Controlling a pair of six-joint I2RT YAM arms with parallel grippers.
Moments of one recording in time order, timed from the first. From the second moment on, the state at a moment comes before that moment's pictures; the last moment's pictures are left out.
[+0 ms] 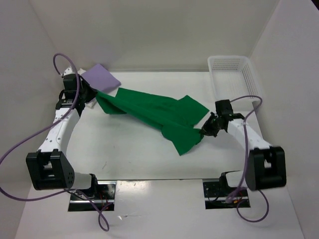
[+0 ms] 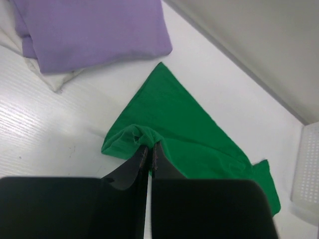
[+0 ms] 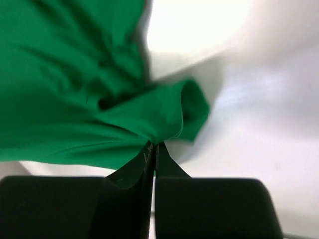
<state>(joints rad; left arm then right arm) 0.09 1.34 1.15 -0.29 -0.02 -0.63 0.09 1.25 0.78 -0.59 -0.23 0.78</state>
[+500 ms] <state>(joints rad) 0.09 1.55 1.17 -0.24 -0.03 -0.62 0.06 1.79 1.14 -0.44 -0.11 0.71</state>
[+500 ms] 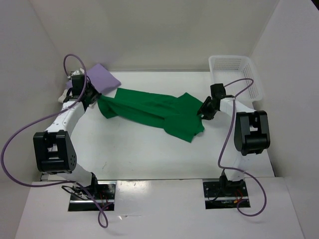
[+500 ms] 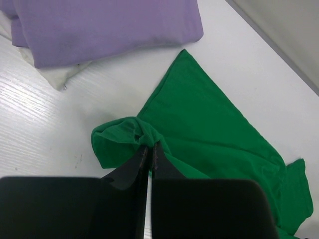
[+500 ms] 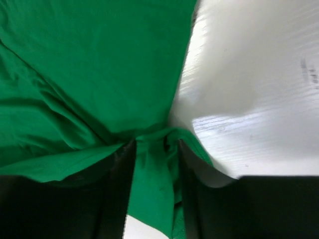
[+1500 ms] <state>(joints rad) 0.05 1.46 0.99 -0.24 -0.05 -0.61 0.31 1.42 0.63 -0.31 -0.12 0.96</state>
